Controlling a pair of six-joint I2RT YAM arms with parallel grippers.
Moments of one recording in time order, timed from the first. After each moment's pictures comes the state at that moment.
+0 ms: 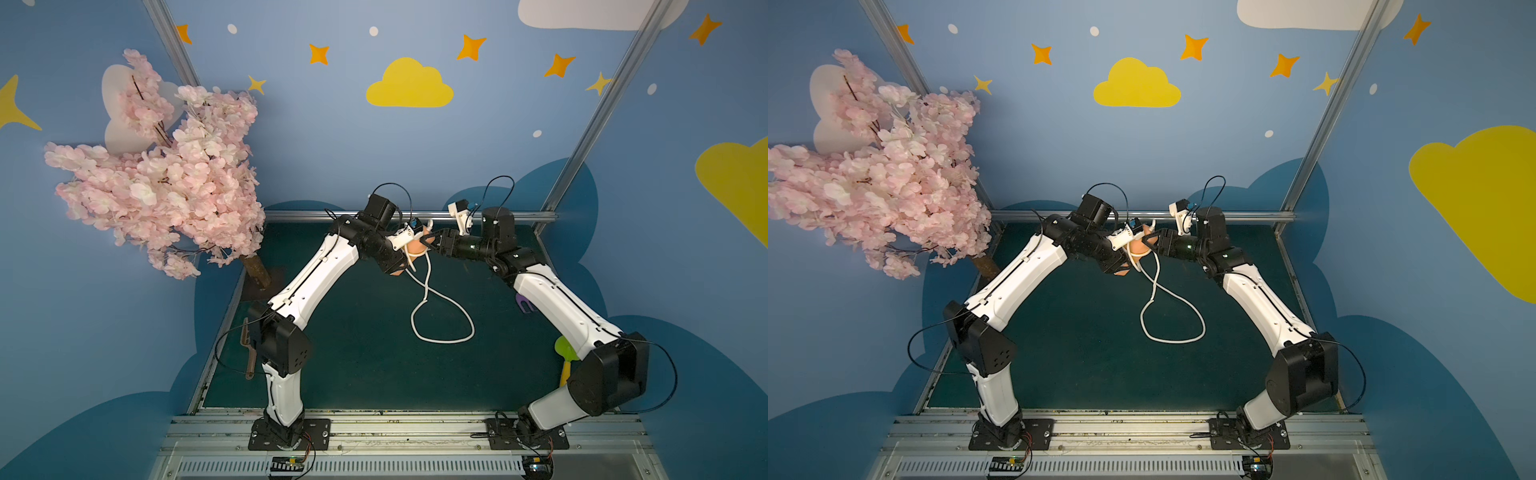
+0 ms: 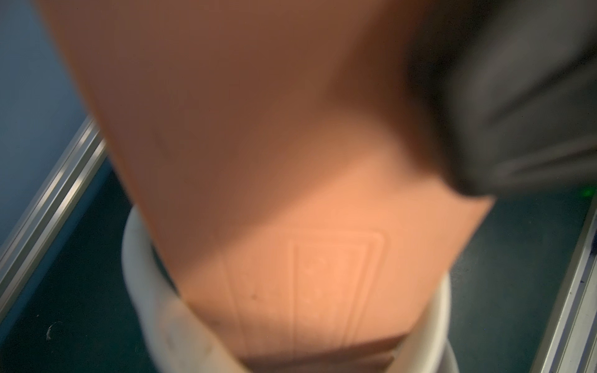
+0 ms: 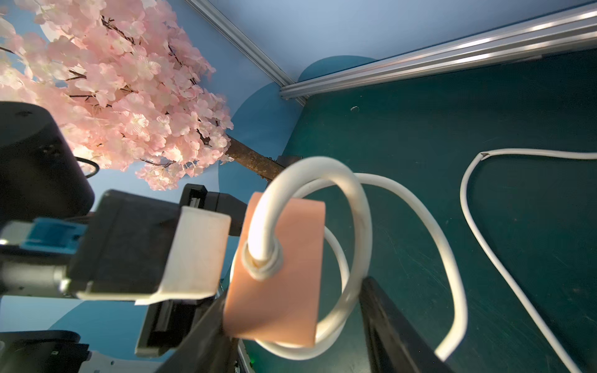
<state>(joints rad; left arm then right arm) -0.54 1.89 2.02 -1.08 0.24 0.45 0.42 1.54 1.39 -0.25 -0.63 0.59</state>
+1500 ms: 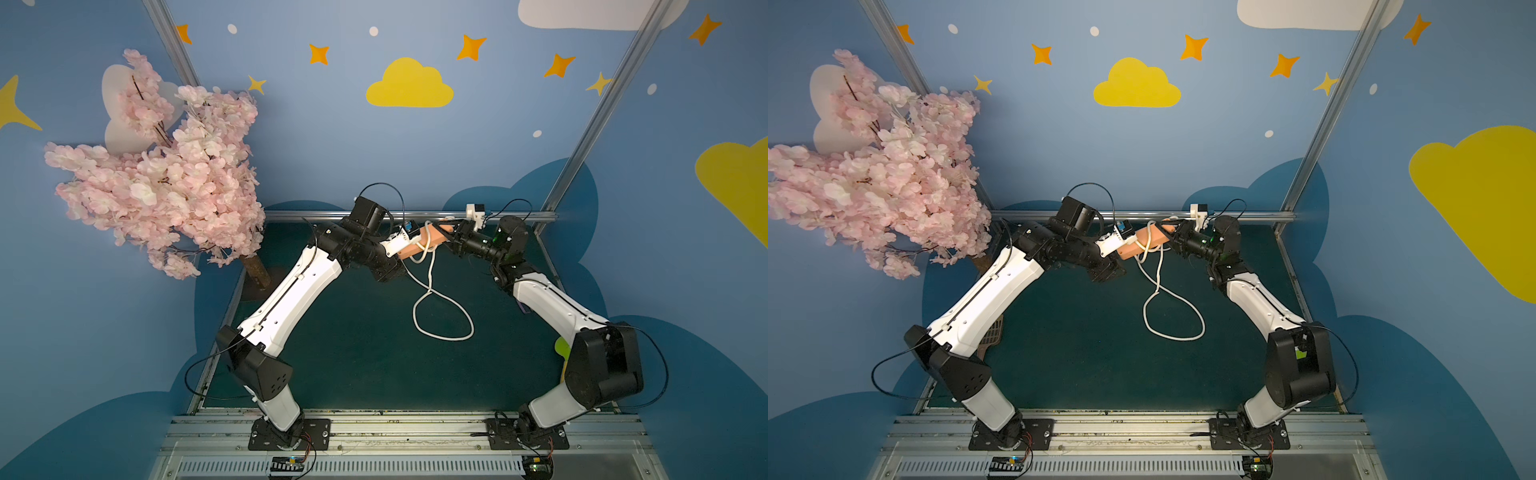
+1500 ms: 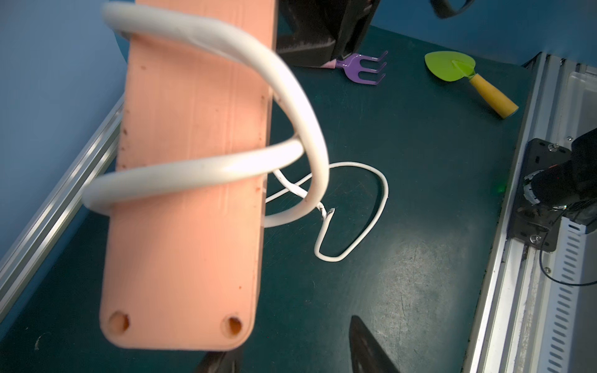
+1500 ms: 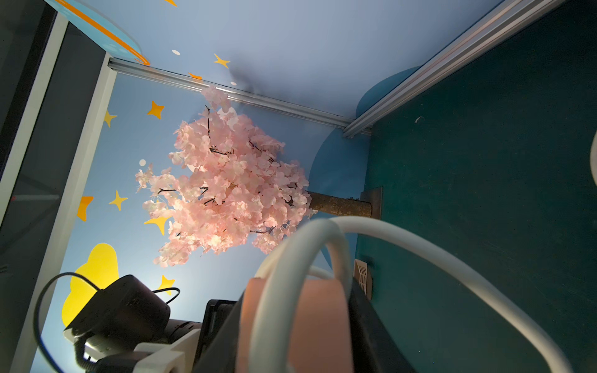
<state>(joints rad) -0.55 1.70 1.91 -1.09 0.32 0.45 0.32 1.57 1.18 0.38 -0.77 1.30</state>
